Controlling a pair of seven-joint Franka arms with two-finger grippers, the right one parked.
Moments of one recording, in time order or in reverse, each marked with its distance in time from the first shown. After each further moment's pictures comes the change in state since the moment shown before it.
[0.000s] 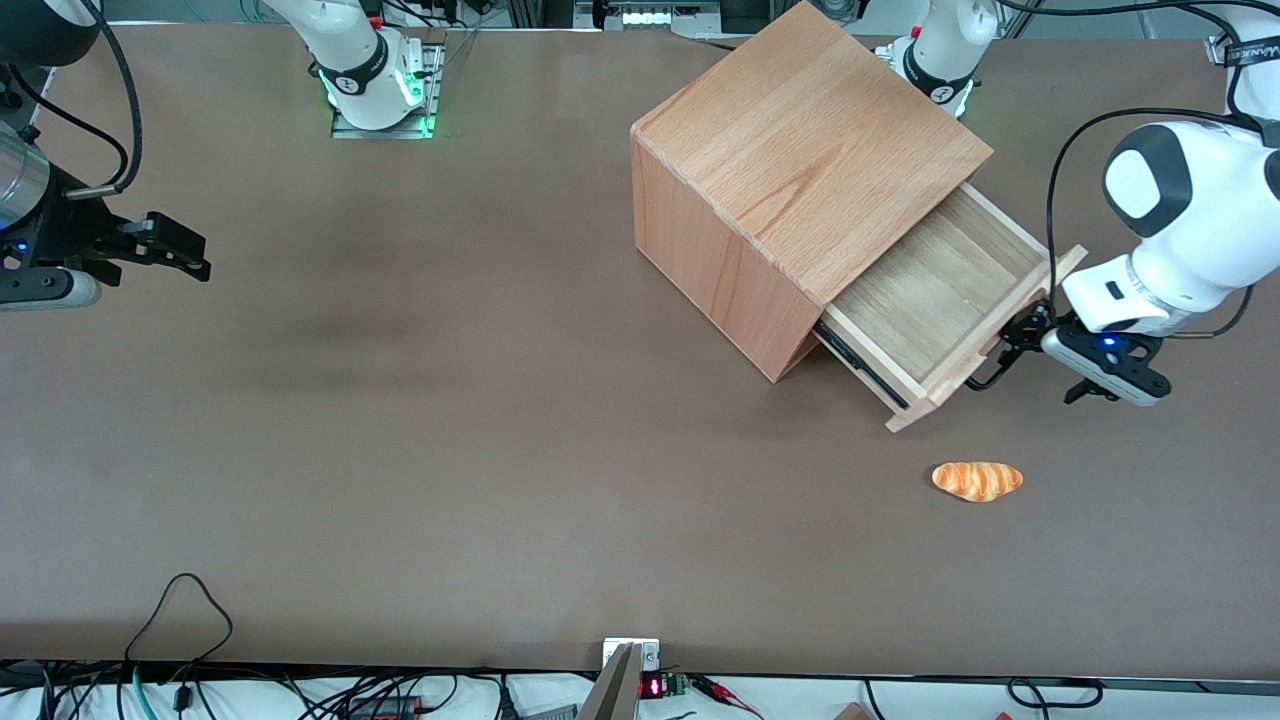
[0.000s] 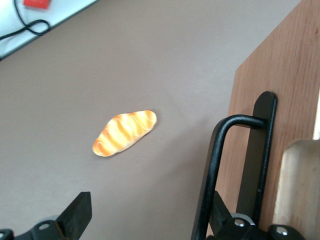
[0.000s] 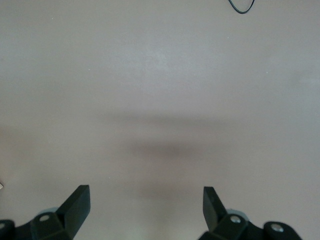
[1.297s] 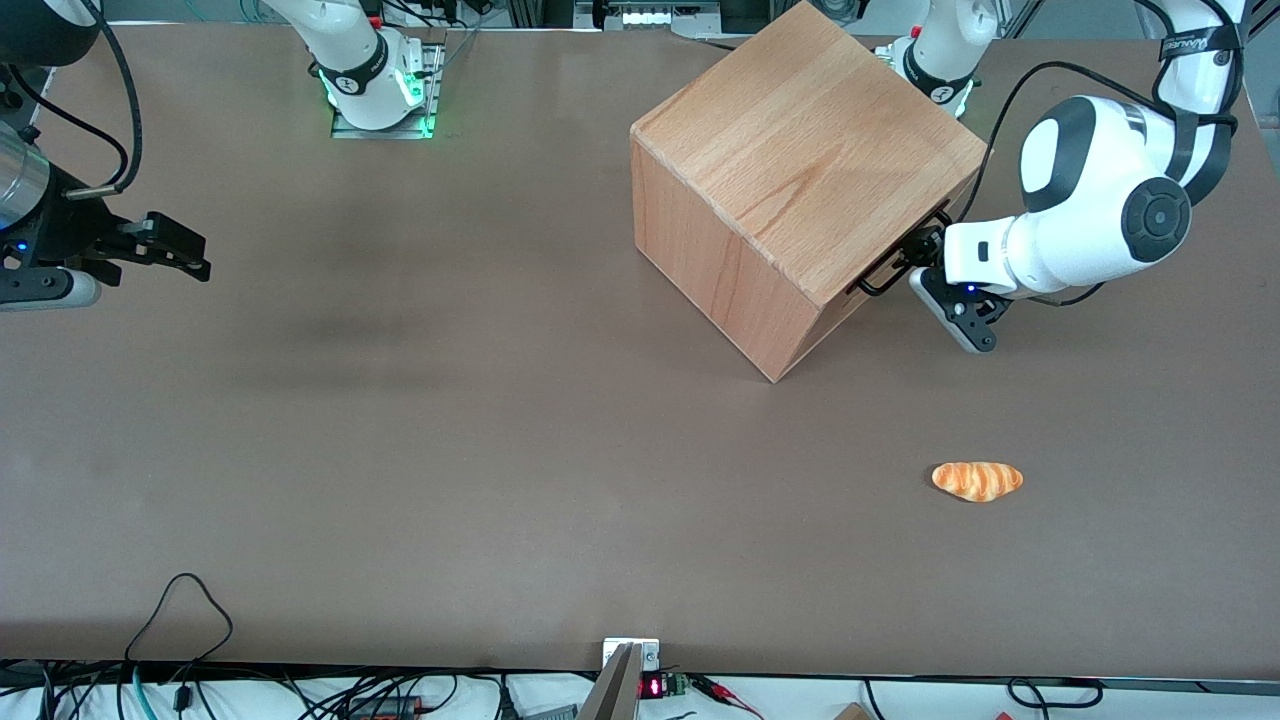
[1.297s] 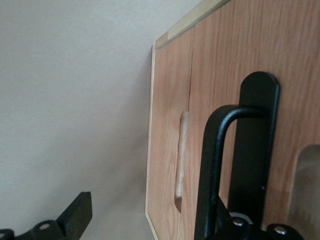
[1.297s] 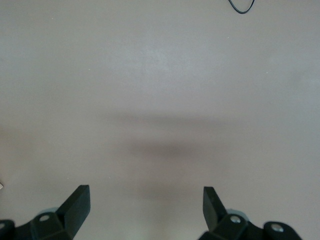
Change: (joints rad) arm -0.009 -0.046 -0.199 -0.035 -0.040 -0.431 -0.031
